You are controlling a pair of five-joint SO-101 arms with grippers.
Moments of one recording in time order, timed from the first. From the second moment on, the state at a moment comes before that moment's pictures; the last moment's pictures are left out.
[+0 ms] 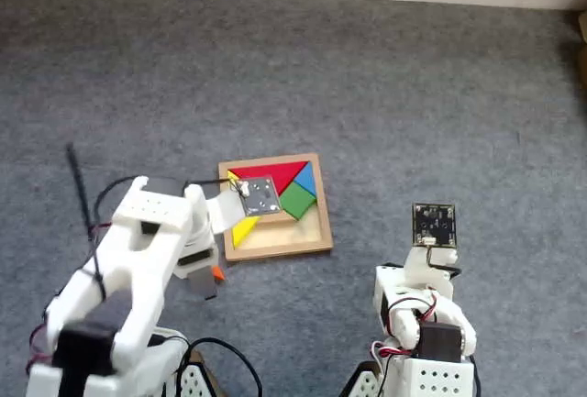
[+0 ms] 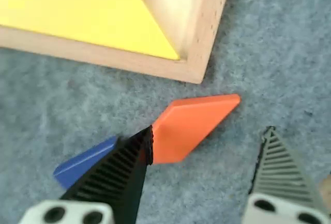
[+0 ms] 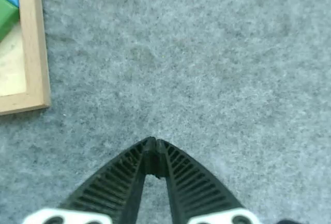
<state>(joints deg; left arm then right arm) 2.9 -14.4 51.0 63.4 -55.2 -0.8 -104.3 96.0 70.5 5.4</state>
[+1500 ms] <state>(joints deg) -3.6 -17.4 45.2 59.5 -43.2 -0.8 -104.3 96.0 70.5 5.4</state>
